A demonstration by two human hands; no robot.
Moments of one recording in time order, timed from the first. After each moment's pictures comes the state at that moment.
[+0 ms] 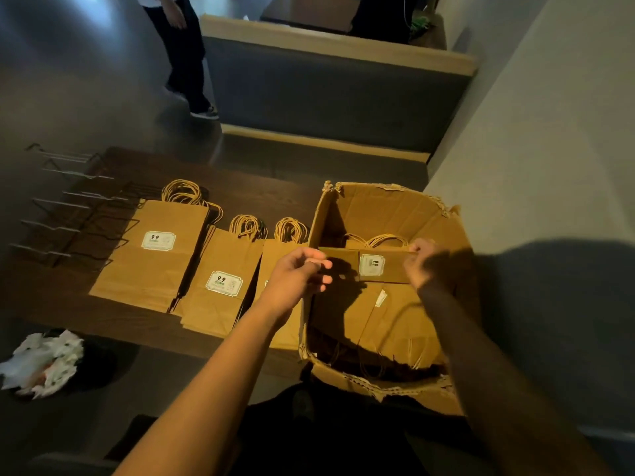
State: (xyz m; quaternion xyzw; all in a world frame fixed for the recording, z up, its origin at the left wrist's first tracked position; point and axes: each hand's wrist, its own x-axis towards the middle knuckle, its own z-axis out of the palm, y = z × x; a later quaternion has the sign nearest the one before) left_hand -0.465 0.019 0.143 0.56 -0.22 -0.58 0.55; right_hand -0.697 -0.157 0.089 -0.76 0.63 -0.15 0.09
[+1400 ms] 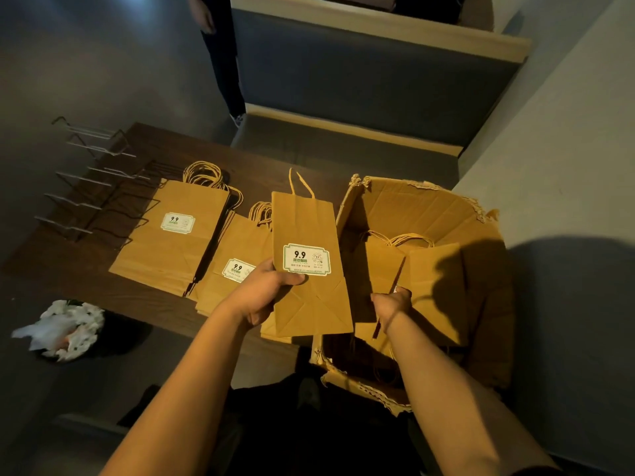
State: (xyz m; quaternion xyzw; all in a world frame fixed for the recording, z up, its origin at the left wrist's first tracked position) left_hand -0.406 0.046 0.130 0.60 -0.14 -0.62 0.49; right_hand -0.625 -0.101 -0.016 -0.35 0.76 -0.19 0.51
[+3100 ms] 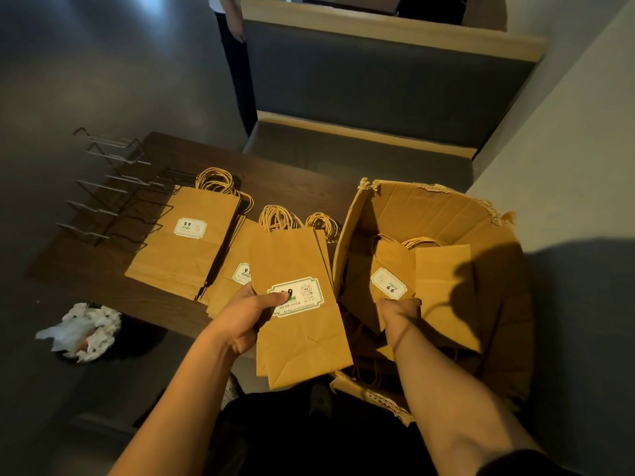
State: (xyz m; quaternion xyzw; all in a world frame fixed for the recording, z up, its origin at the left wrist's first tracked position) left_hand -0.399 0.087 0.113 0.56 -0.06 -0.60 0.56; right_hand -0.622 -0.122 -0.070 -0.34 0.81 -0.16 0.45
